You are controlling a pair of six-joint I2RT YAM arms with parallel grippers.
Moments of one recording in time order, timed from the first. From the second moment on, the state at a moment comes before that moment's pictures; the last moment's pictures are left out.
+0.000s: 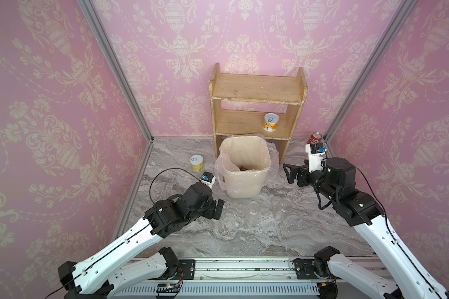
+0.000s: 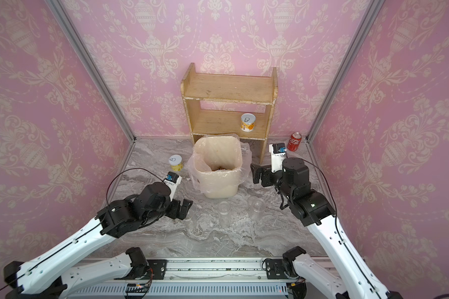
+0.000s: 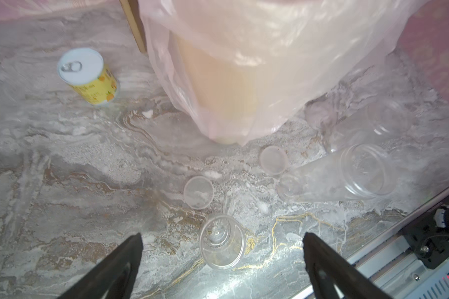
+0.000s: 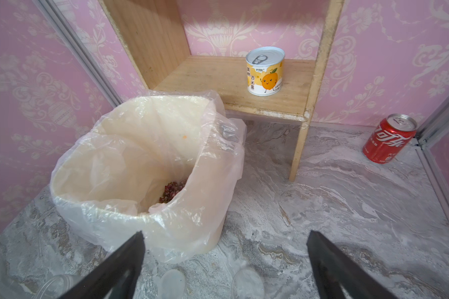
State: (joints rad) left arm -0.87 0.88 1.03 -0.89 -0.29 -0.41; right arm 0.38 0.88 1.08 -0.55 0.04 0.16
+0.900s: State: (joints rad) left arm -0.14 0.96 0.65 -0.04 -0.65 -0.14; right arm -0.05 0.99 0.70 -0.17 0.25 0.23
